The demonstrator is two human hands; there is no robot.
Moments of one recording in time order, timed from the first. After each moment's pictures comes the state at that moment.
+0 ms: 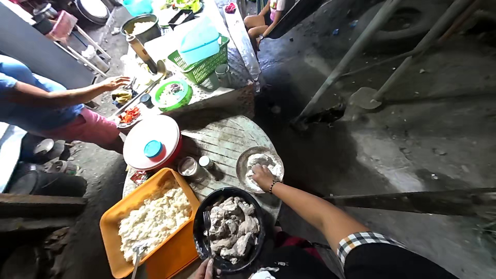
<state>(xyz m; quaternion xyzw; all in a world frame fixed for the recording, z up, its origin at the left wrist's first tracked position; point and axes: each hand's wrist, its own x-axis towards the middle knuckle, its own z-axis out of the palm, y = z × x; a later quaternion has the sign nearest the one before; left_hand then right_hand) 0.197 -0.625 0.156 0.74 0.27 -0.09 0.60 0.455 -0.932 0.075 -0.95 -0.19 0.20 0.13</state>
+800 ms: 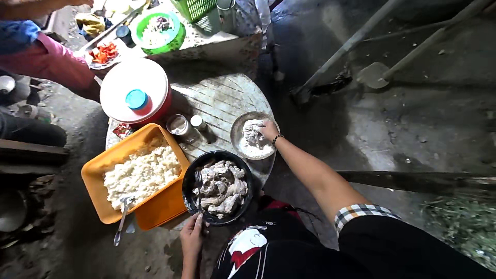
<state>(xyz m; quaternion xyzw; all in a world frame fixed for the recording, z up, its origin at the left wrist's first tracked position) 0.199 -0.629 0.149 0.73 0.31 -0.07 0.60 0.501 -0.976 0.076 -0.84 0.17 0.22 0.47</state>
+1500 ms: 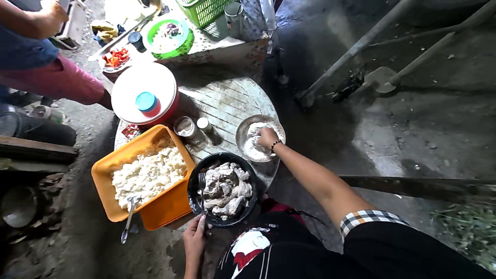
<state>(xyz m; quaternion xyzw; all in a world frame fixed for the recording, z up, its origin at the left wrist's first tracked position) 0.196 -0.622 0.150 0.73 0.31 -0.06 0.61 0.497 -0.943 0.104 -0.92 0.05 0.29 0.25</state>
